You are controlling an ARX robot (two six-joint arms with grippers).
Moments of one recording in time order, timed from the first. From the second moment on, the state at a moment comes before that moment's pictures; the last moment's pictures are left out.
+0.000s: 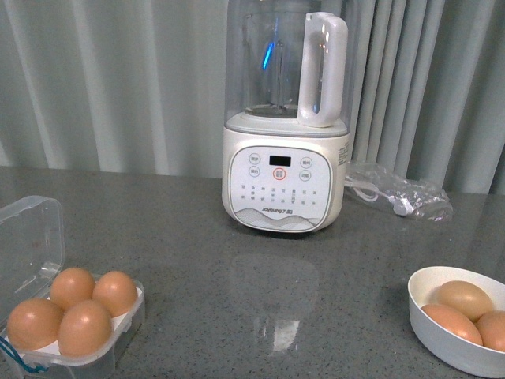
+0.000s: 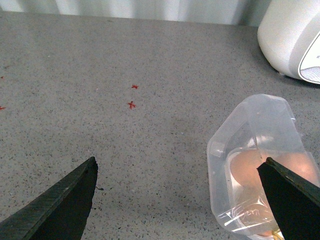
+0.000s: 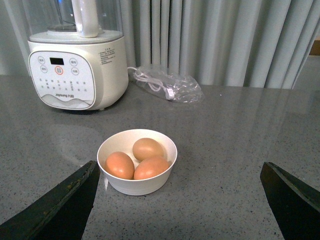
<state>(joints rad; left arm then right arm) 0.32 1.19 0.52 0.39 0.37 0.14 0.00 0.00 0.01 0.00 0.00 -0.01</state>
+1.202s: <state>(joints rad) -0.05 0.95 0.49 0.24 0.20 0.15 0.00 0.00 0.01 0.00 0.00 -0.01</state>
